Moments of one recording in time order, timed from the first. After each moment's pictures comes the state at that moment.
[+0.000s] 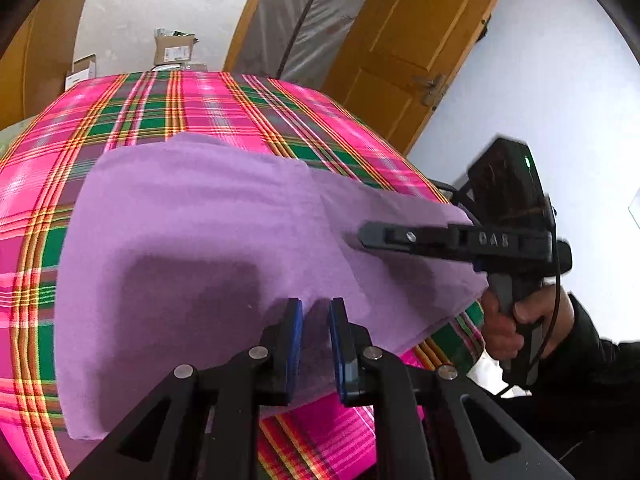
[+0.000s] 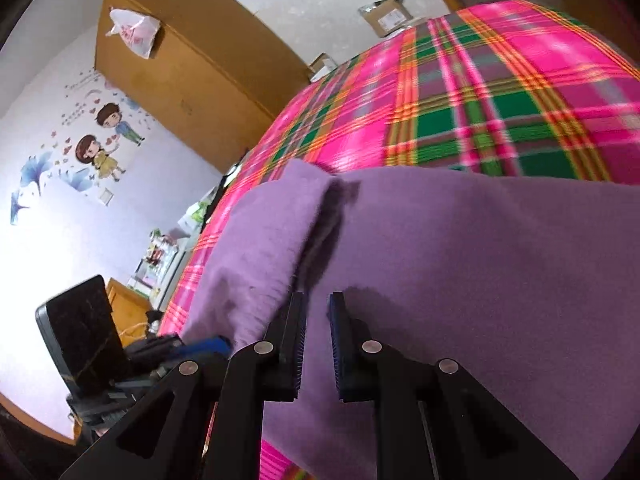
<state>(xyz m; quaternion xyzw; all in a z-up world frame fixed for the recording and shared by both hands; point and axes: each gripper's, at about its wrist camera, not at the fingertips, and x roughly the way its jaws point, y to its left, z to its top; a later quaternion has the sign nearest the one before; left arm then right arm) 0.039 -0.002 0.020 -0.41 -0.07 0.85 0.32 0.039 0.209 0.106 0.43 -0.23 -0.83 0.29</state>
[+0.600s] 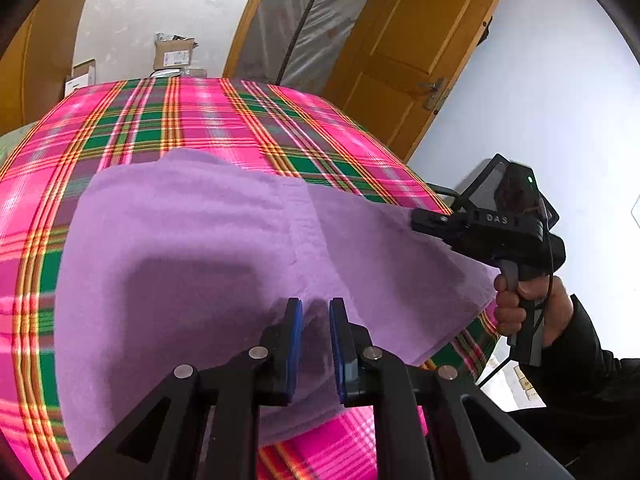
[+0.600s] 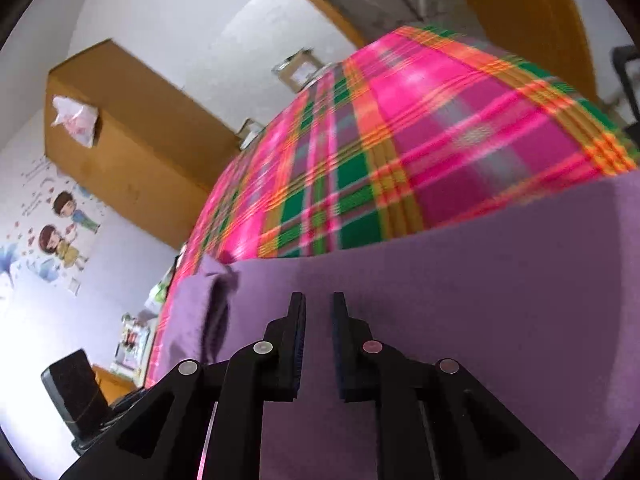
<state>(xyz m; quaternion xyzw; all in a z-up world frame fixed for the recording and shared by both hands) 0.029 0.010 0.029 -0.41 -0.06 0.85 0.32 0.034 0.307 0.103 0.40 -0.31 -0.85 0.17</state>
